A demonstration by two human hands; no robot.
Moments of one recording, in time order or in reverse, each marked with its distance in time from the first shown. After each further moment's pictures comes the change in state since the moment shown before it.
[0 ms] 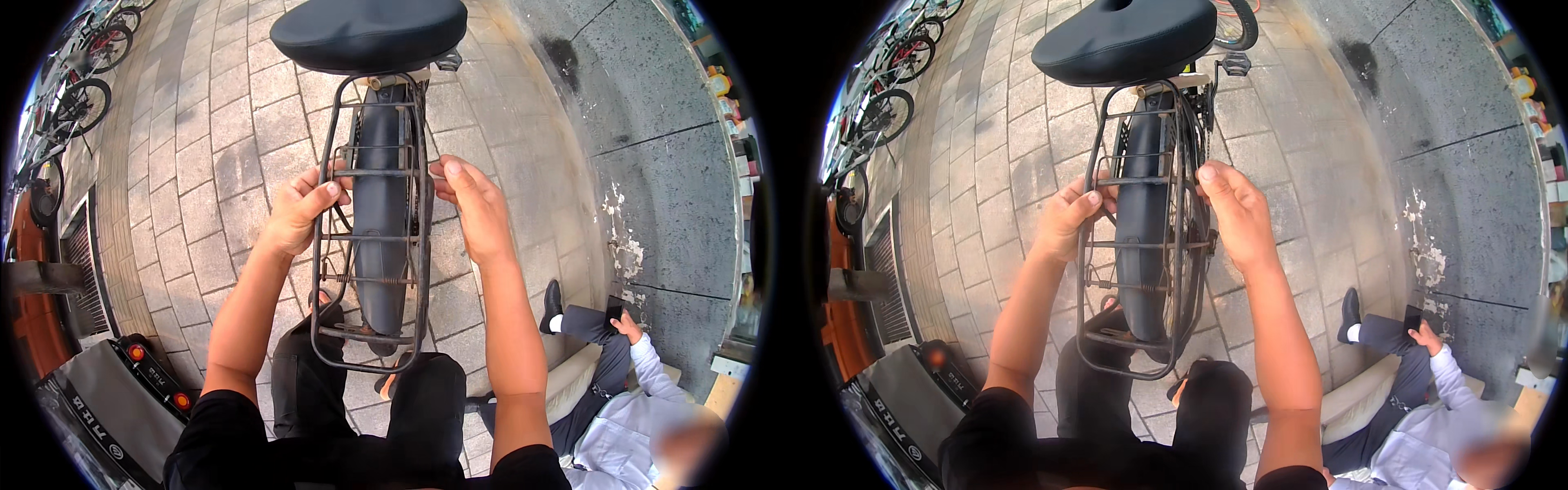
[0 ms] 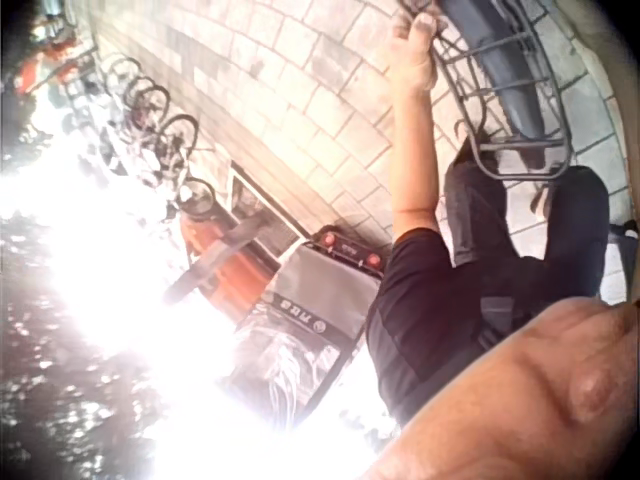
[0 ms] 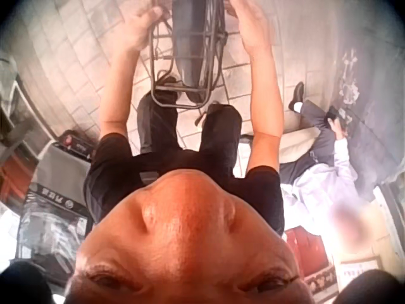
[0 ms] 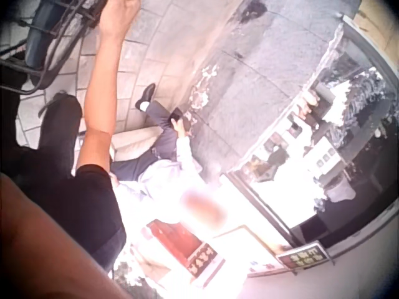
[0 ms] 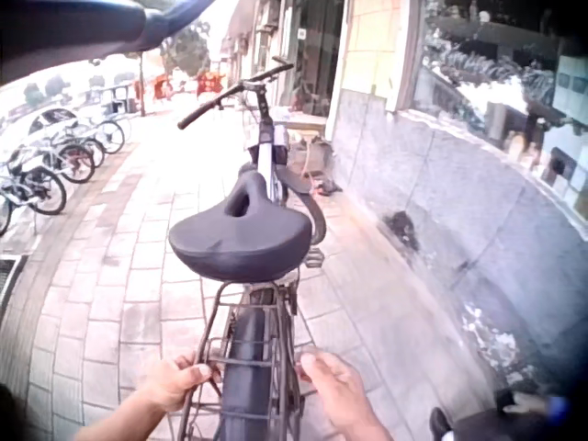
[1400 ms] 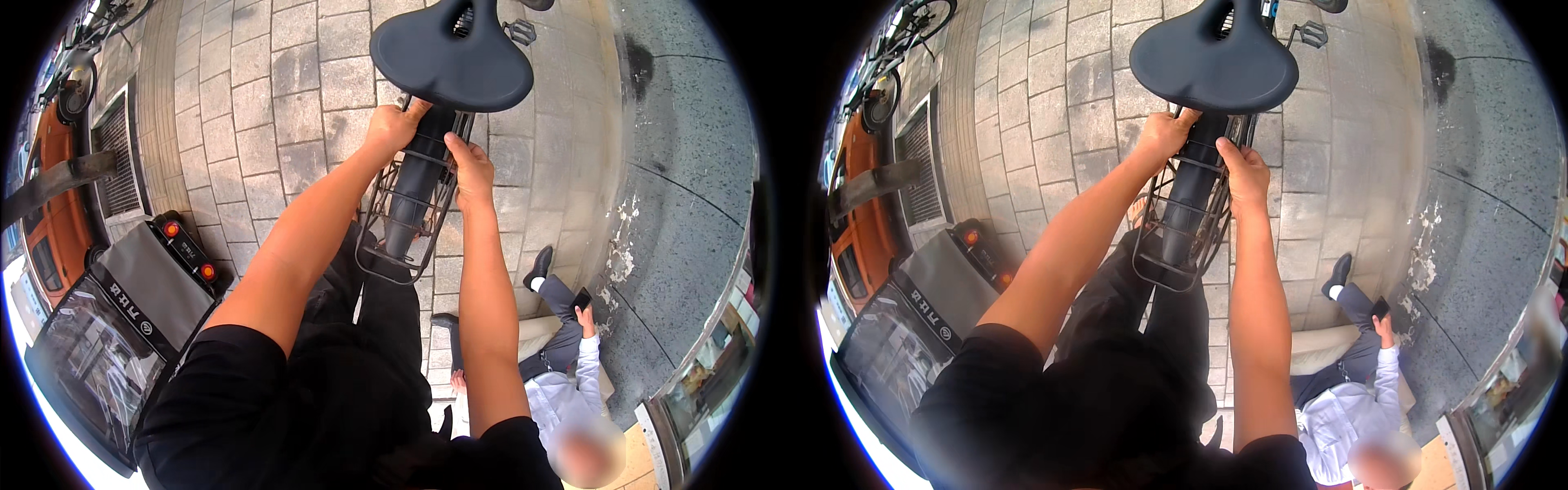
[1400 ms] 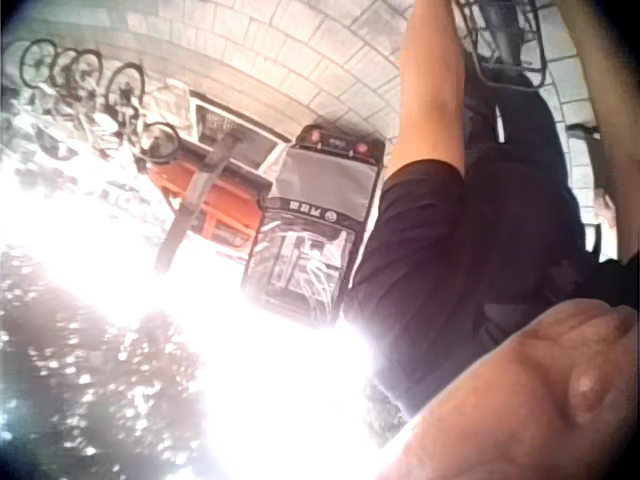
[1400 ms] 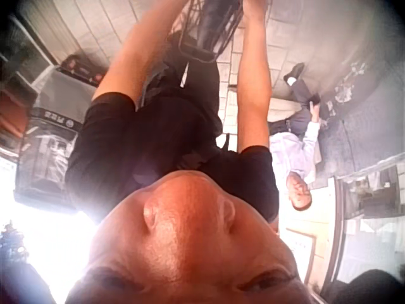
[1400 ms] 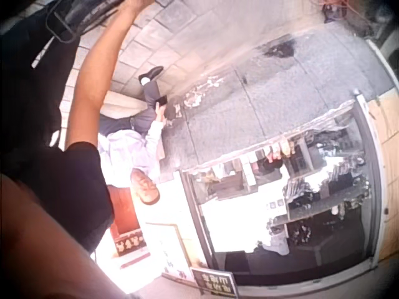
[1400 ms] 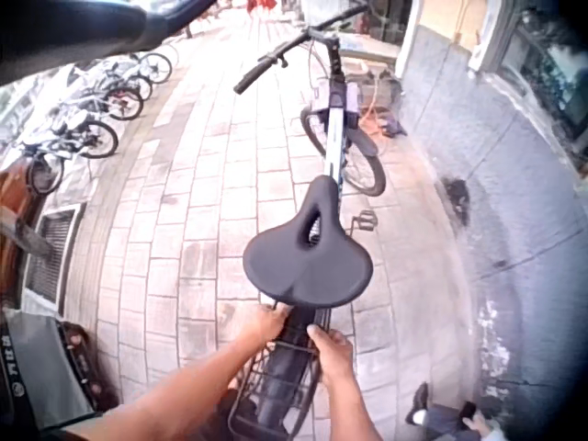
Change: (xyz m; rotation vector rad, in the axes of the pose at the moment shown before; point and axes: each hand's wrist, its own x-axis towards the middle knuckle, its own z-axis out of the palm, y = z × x) left_hand 0.081 0.060 0.073 0.653 0.578 -0.559; right_hand 0.039 -0.023 0.043 0.254 0.062 0.598
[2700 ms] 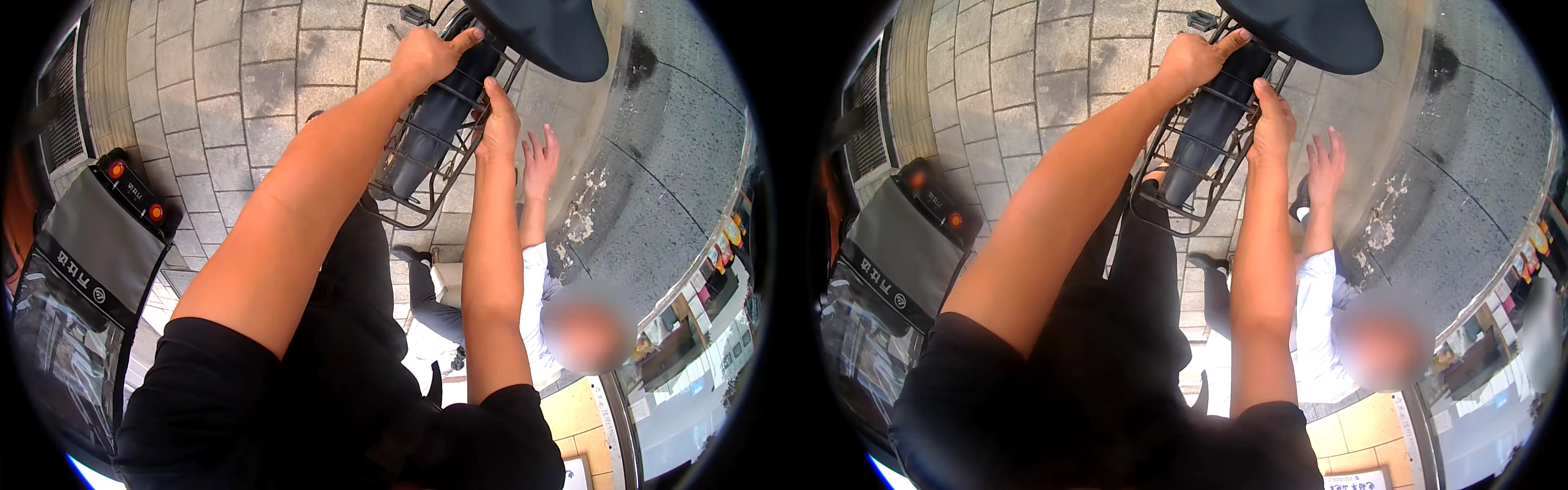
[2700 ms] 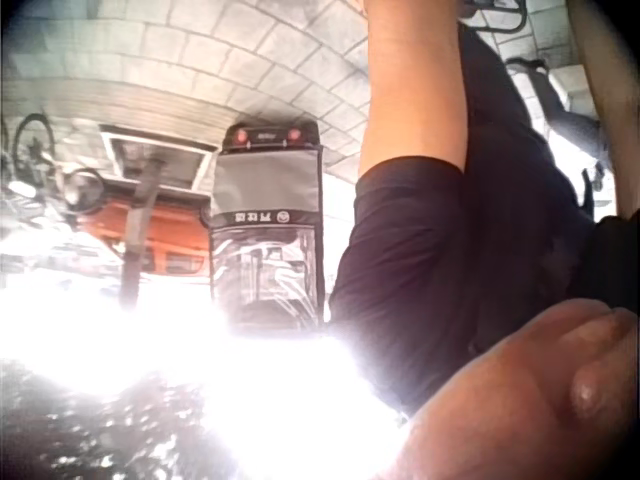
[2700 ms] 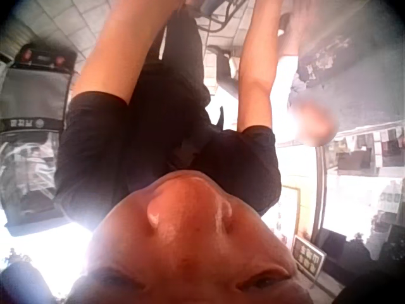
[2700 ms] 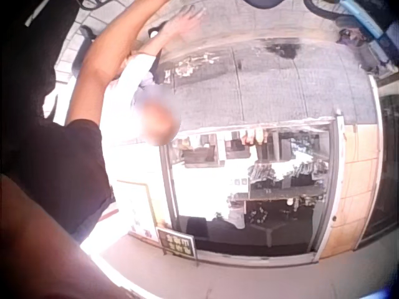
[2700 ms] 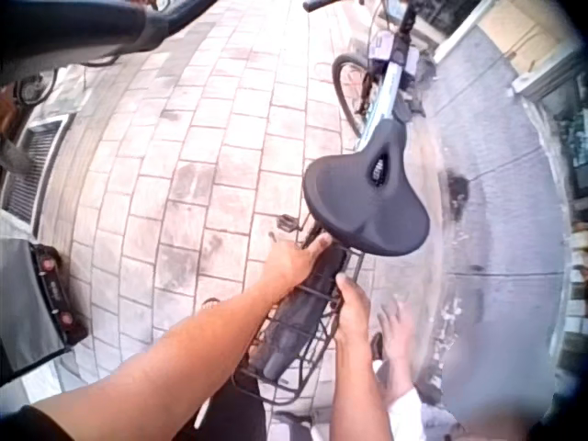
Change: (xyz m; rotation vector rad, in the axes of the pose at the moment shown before) left_hand 0.002 -0.004 0.003 0.014 -0.097 0.043; right_hand 0.007 0.011 -0.006 -0.064 0.123 -0.113
